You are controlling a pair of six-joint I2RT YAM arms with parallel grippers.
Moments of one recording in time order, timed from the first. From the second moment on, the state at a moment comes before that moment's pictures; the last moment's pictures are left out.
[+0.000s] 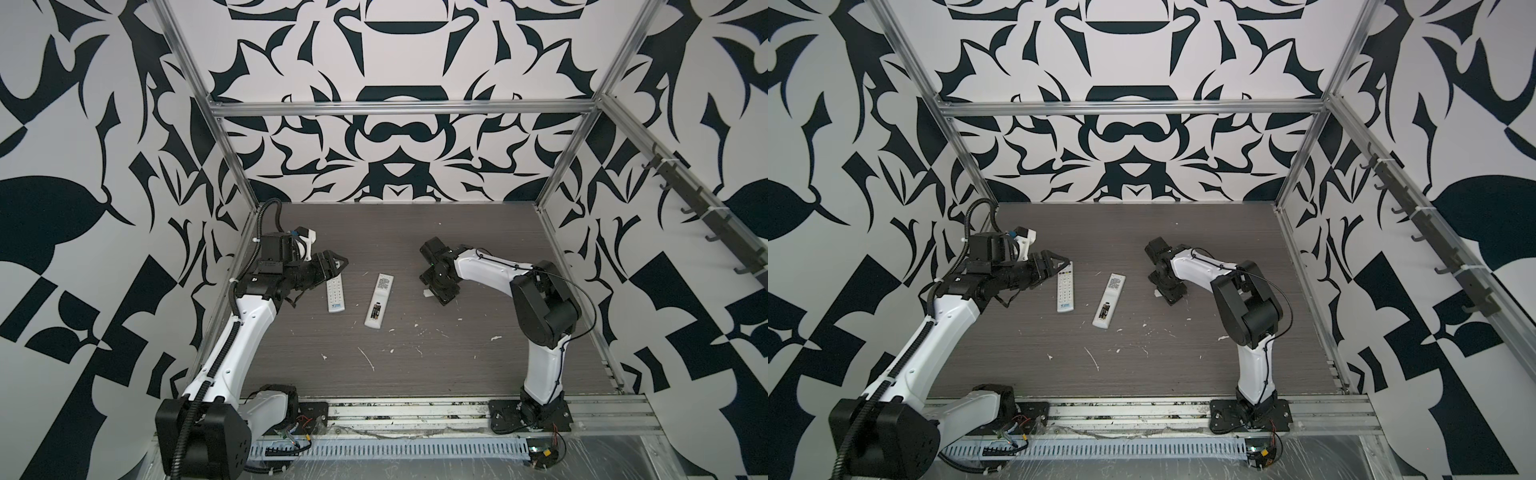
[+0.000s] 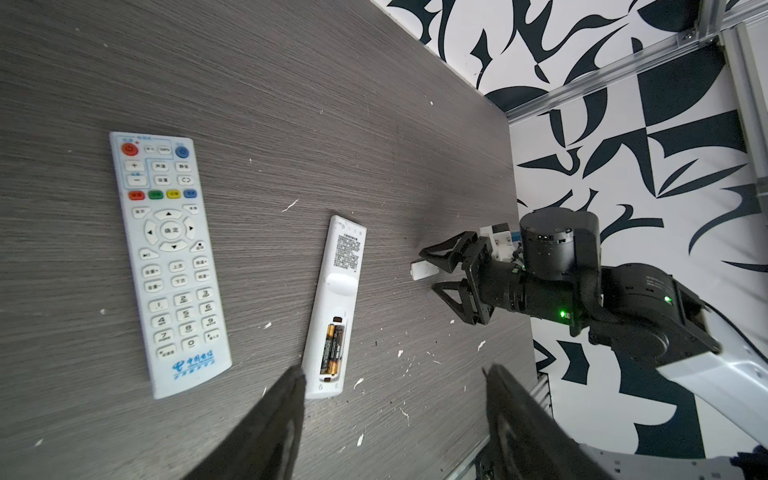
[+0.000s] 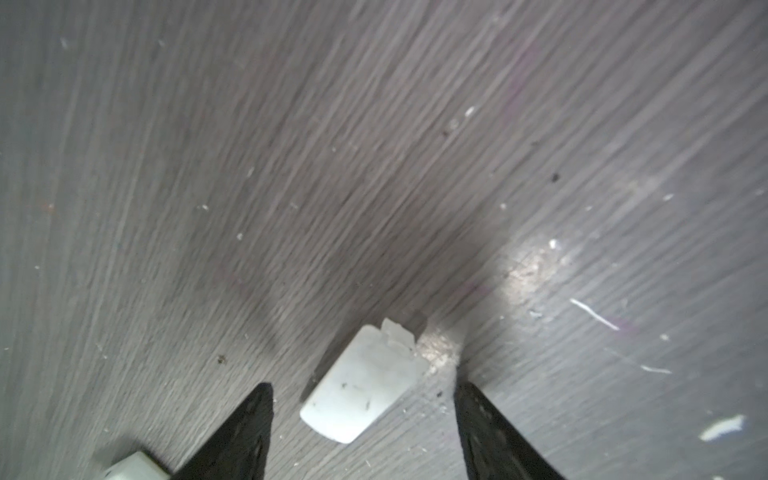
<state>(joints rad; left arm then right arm) -0.11 1.13 0.96 -0.55 0.61 -0.52 0.56 1.95 1.33 -0.73 0.05 1.47</state>
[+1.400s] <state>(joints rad) -0.15 1.35 0.91 -0.51 0.63 -0.52 0.49 1.99 1.36 -0.77 0.01 1.26</state>
